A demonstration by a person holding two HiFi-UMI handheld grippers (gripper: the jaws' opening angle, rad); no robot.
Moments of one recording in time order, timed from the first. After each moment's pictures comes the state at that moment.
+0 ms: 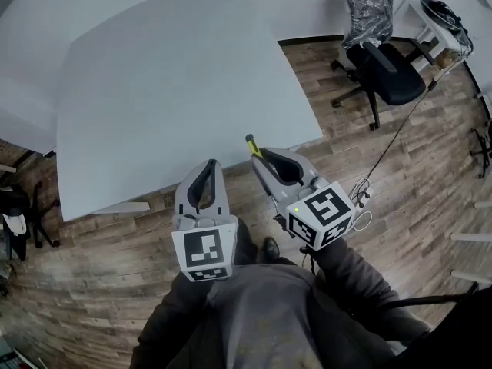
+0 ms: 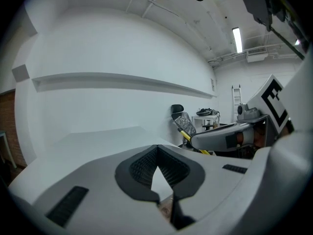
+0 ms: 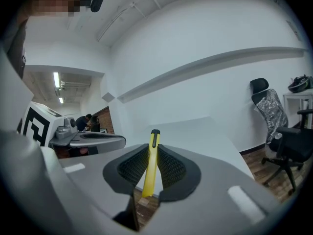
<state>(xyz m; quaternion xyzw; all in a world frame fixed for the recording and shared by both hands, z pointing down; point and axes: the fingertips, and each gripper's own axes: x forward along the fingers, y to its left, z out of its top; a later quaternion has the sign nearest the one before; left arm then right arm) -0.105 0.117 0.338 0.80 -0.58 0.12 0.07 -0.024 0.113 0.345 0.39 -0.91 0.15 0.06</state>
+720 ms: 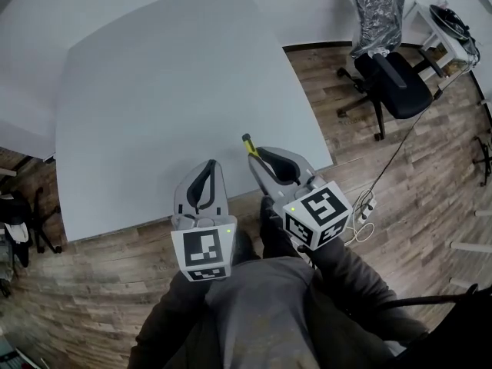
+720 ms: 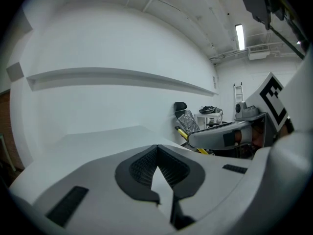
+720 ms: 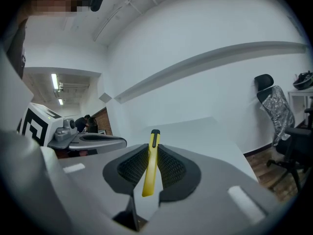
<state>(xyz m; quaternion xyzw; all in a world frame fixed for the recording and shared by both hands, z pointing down) -0.122 0.025 0.341 0.80 -0.58 0.13 0.07 -0.046 0.018 0.344 0.39 -0.91 0.16 0.06</state>
